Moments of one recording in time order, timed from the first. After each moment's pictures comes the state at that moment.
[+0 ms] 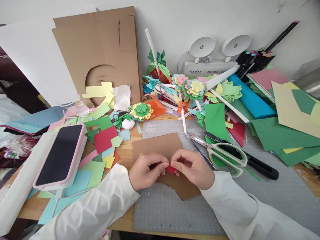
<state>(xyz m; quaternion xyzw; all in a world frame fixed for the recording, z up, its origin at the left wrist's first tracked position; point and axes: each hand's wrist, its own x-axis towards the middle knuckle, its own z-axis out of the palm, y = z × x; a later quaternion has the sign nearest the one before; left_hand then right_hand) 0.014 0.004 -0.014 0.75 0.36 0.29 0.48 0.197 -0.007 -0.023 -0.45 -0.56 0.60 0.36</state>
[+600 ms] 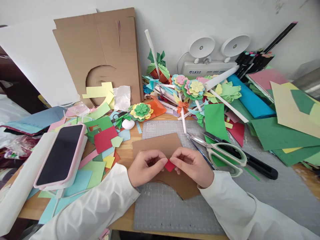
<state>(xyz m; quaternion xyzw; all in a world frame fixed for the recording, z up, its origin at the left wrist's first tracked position) 0.015 0.008 -0.017 0.66 0.40 0.29 0.56 0.197 -0.005 -0.025 -0.44 -0.53 0.62 0.38</state>
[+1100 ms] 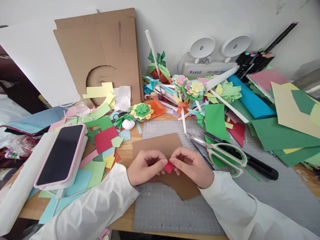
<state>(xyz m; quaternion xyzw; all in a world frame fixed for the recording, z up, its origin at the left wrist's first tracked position) 0.013 0.009 -0.015 0.63 0.38 0.29 0.62 0.195 -0.005 -0.022 -0.43 -0.54 0.62 0.38</state>
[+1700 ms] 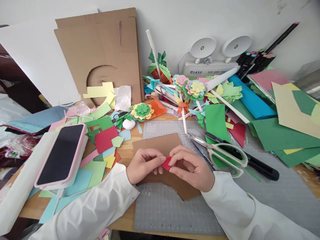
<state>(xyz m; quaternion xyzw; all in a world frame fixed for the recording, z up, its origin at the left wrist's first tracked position) 0.011 0.013 -0.011 0.54 0.40 0.30 0.67 0.197 -0.008 -0.022 -0.34 -0.67 0.48 0.45</state>
